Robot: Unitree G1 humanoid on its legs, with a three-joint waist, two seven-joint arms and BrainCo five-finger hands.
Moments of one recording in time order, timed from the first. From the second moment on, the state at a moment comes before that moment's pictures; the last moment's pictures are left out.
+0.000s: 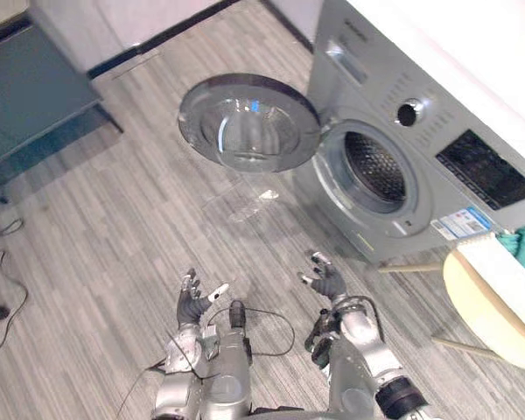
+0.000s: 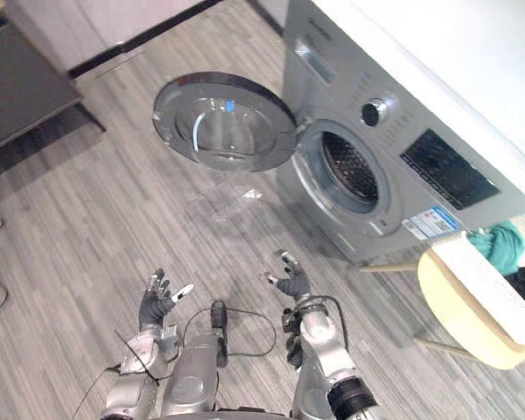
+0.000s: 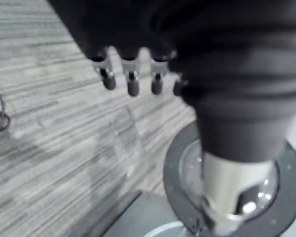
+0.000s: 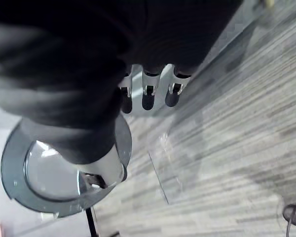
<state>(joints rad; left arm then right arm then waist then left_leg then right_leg) 0.05 0.08 -0.02 0.38 -0.18 -0.12 0.23 -0.03 -0.09 0.24 0.32 0.09 -0.08 -0.12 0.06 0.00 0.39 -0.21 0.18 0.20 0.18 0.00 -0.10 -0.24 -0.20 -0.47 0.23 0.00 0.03</state>
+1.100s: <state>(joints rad) -1.07 0.87 -0.04 1.20 -0.64 0.00 0.31 0.13 0.06 0.21 0.20 0.27 -0.14 -0.20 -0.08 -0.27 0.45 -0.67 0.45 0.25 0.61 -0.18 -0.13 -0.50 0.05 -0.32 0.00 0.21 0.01</state>
